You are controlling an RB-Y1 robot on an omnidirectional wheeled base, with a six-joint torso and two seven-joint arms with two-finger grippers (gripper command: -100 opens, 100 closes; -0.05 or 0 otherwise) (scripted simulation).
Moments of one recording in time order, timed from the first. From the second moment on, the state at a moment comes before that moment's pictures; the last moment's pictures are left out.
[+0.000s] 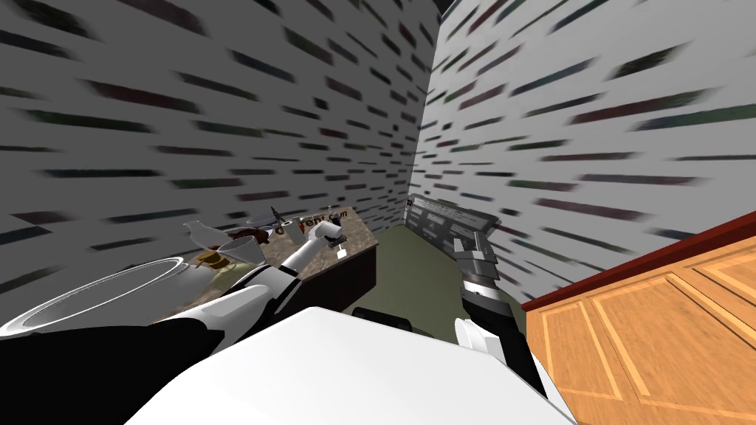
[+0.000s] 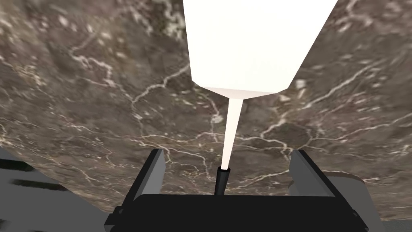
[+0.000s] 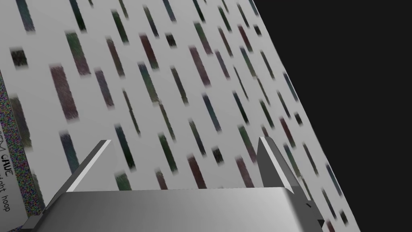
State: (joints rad) left arm -0.46 0.57 -0.12 -1.33 0.33 1.40 -0.67; right arm 0.54 -0.04 0.00 -2.25 0.00 -0.41 -0.06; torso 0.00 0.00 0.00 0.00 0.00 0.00
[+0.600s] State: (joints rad) left arm -0.52 0.58 -0.14 -1.27 0.39 1.50 -0.71; right arm 0.54 -0.04 0.00 -2.25 0.00 -0.41 -0.06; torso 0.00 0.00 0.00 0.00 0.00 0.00
